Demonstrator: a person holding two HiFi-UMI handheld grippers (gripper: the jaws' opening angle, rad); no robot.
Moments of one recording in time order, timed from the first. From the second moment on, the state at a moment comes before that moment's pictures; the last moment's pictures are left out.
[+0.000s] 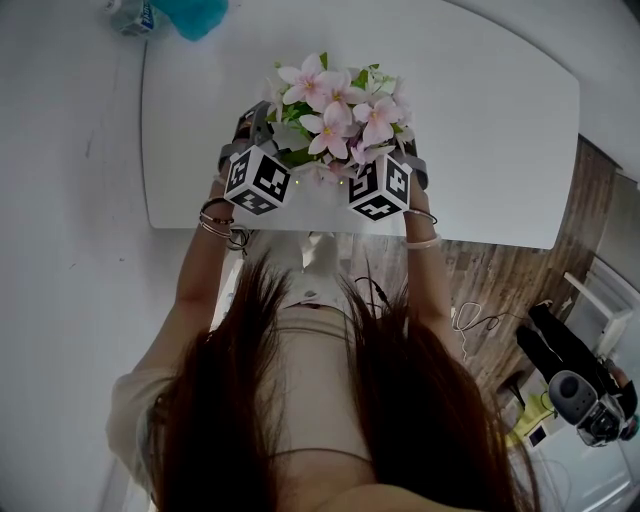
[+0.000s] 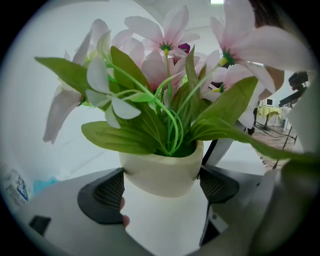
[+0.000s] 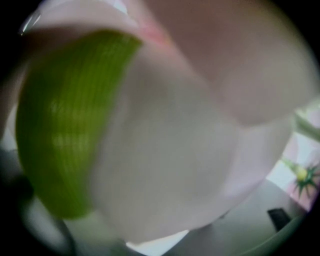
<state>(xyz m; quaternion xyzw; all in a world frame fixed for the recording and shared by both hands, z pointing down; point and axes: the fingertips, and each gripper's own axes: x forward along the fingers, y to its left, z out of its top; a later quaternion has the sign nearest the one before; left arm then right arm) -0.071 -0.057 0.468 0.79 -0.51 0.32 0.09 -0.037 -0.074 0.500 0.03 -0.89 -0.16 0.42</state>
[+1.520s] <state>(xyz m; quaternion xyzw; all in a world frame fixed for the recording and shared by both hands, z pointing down) -0.064 -0.058 0.484 0.80 -0.50 0.32 0.12 -0.029 -0.074 0.513 0.02 -0.89 -0.16 0.43</state>
